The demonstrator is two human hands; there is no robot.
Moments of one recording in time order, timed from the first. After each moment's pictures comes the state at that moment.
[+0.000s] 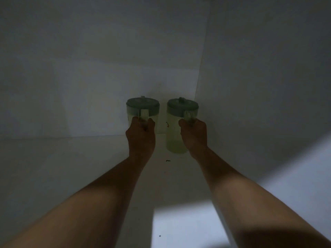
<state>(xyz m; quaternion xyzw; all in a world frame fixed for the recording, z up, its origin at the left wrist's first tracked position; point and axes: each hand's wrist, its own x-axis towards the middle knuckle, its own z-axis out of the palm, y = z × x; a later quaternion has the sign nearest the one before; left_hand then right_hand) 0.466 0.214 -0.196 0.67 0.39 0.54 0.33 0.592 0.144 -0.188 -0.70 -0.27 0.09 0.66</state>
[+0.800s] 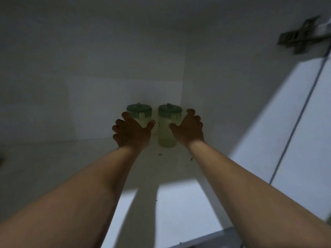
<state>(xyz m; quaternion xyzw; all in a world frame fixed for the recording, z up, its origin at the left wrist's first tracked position) 0.417 0.162 -0.145 0.74 0.52 0.38 0.21 0.531 0.060 -0.126 -0.84 -0.33 -0.02 0.43</state>
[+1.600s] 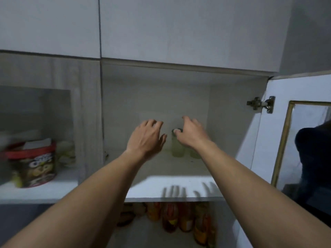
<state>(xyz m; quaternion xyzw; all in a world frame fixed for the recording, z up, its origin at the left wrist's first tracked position) 0.114 -0.034 -0.031 0.87 0.30 0.37 -0.15 0.258 -0.119 0.002 -0.82 -0.49 -0.10 0.29</state>
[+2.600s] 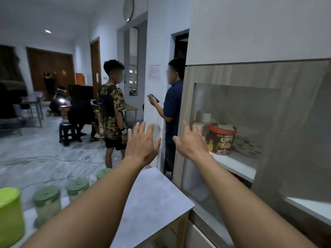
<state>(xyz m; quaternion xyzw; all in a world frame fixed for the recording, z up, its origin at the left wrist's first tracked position) -0.404 -0.189 -0.102 0.55 0.76 0.28 -0.20 -0.243 -0.128 -0.069 -0.50 -0.82 0.05 0.28</state>
